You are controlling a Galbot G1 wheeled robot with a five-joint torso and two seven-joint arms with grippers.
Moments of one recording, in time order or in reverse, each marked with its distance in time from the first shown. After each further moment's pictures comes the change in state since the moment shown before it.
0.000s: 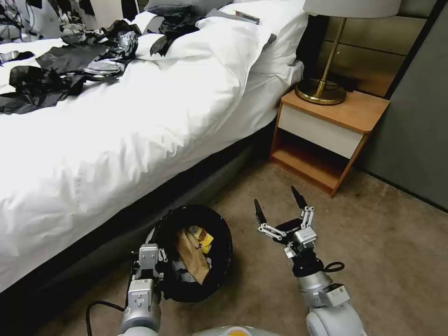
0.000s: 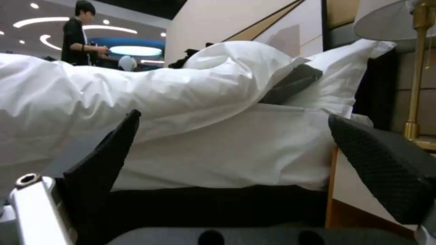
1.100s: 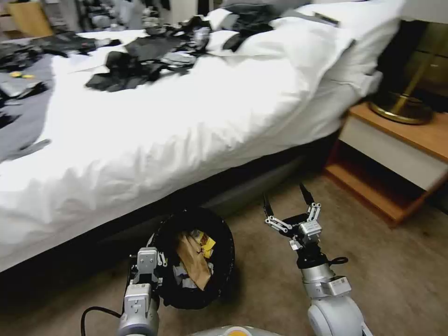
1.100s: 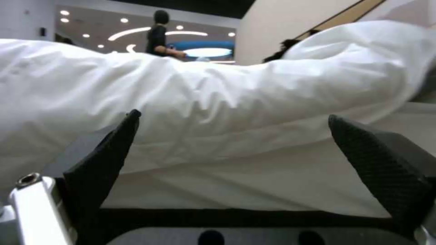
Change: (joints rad) left arm 0.046 0.008 0.003 -0.052 -0.015 0.031 0.008; right arm 0.030 -0.017 -0.004 -0.014 -0.002 -0.046 0.056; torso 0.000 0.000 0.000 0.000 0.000
